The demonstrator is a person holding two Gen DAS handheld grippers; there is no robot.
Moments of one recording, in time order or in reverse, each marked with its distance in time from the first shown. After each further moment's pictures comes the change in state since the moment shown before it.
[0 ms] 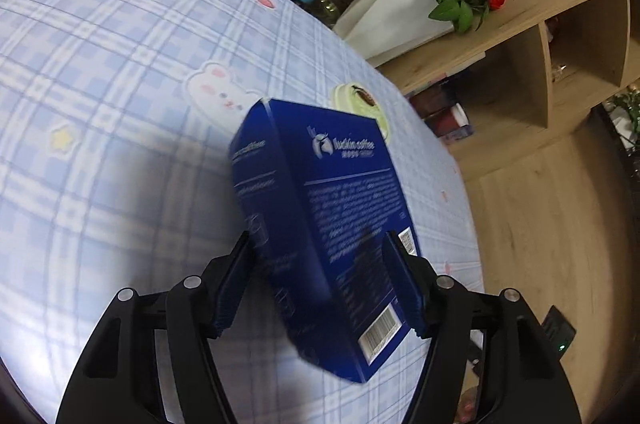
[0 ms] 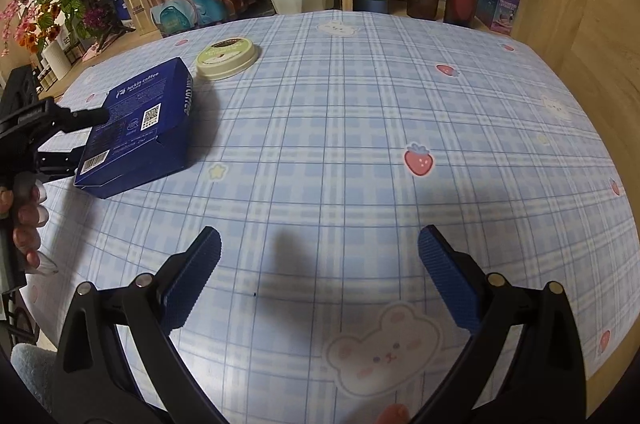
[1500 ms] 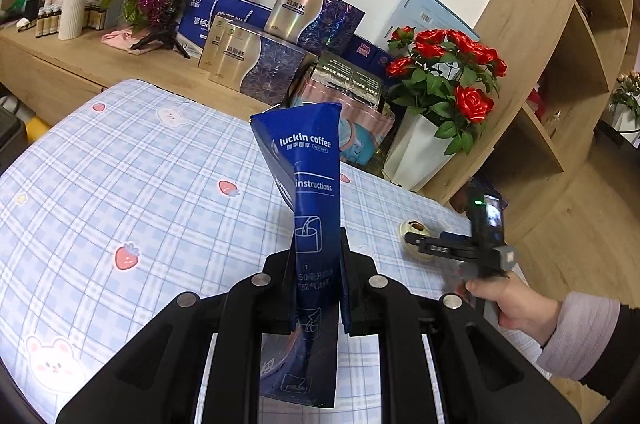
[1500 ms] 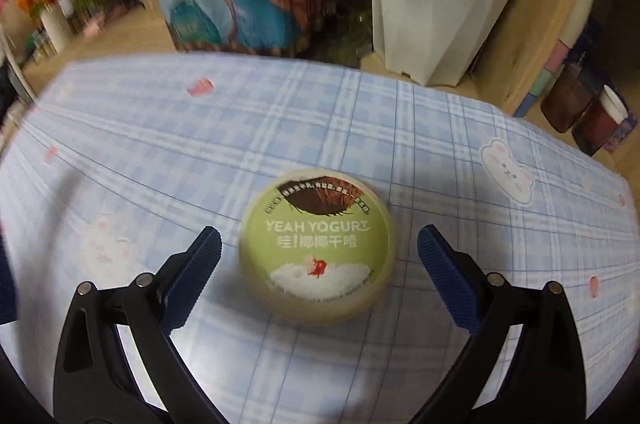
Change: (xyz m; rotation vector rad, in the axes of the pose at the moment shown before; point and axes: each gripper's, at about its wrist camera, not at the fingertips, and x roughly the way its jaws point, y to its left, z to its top) left arm -0.191 0.017 0.008 0.208 -0.446 0.248; right arm 0.178 0.139 0.192 -0.208 0.076 -0.014
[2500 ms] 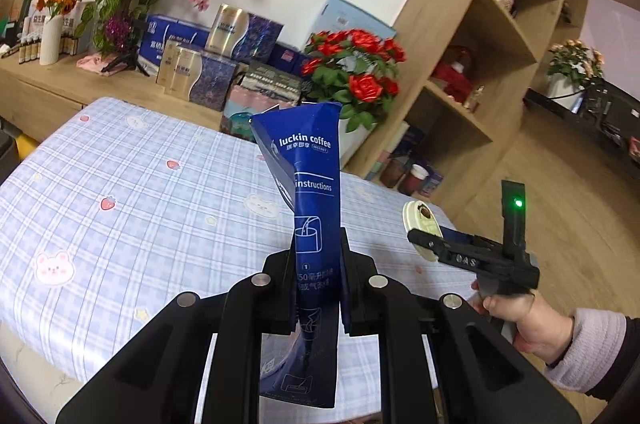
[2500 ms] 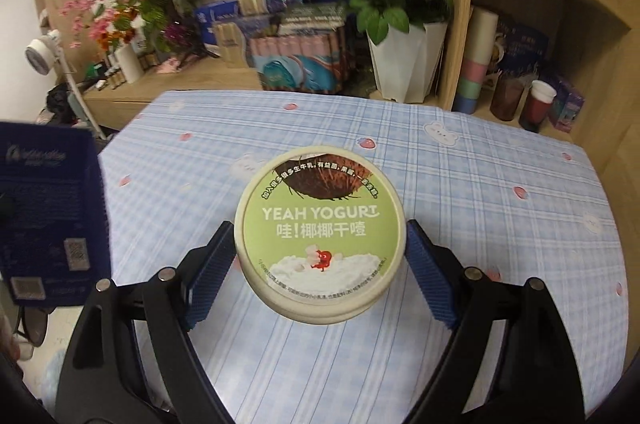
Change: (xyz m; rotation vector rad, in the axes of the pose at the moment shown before) left arm -0.145 -0.115 -0.067 0.091 -0.019 -0.122; right arm -0.256 -0.010 -0.151 0.028 -0.236 0.169
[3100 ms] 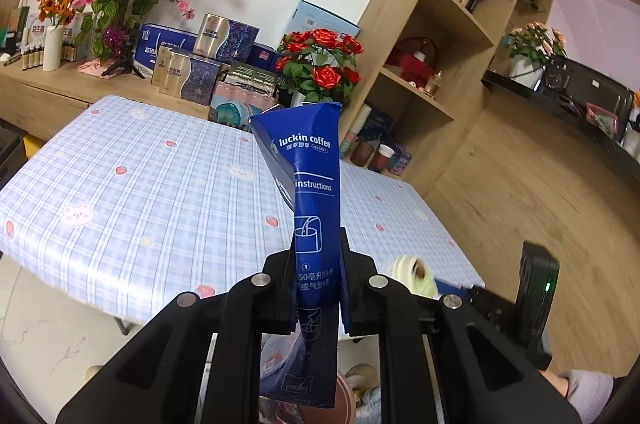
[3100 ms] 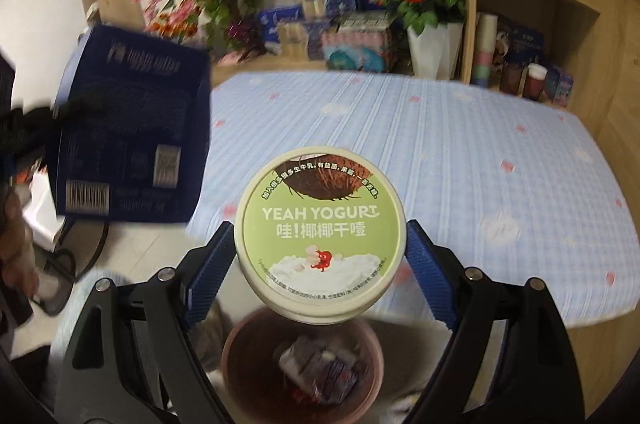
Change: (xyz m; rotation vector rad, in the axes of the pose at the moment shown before) left arm -0.114 -0.052 -0.069 0.049 0.009 -0.034; right arm -0.143 0.091 -0.168 -0.034 -0.043 0.095
